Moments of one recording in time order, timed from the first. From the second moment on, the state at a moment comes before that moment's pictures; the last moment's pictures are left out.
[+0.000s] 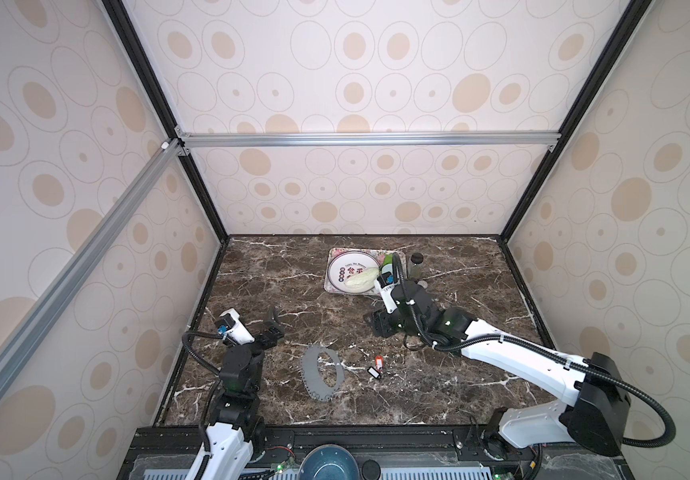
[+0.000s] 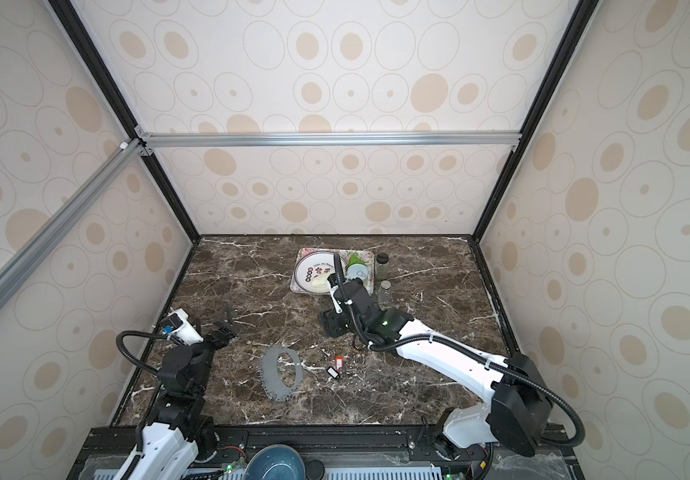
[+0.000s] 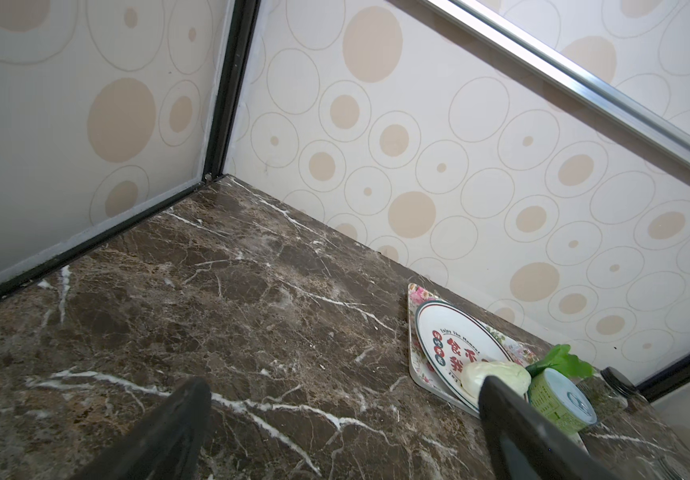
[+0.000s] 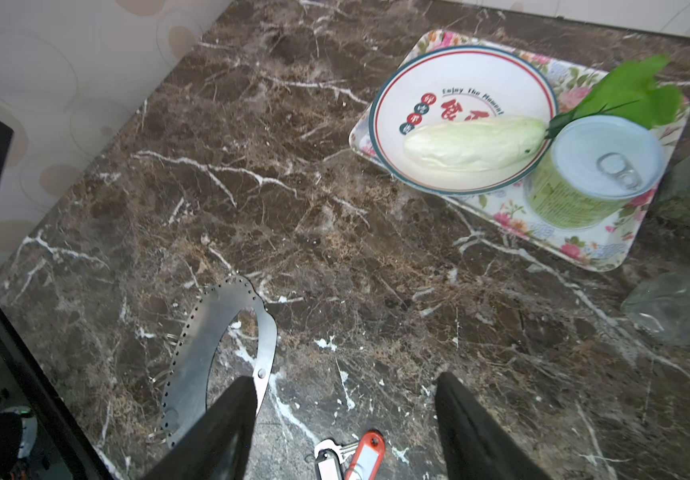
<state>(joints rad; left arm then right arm) -0.15 0.43 0.13 0.23 -0.27 -0.48 0.87 1.39 1.03 -0.34 0.08 0.34</state>
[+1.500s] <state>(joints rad) -0.14 0.90 0.70 -0.03 -0.11 -0.48 0.89 1.41 0.87 0.14 0.11 0.18</state>
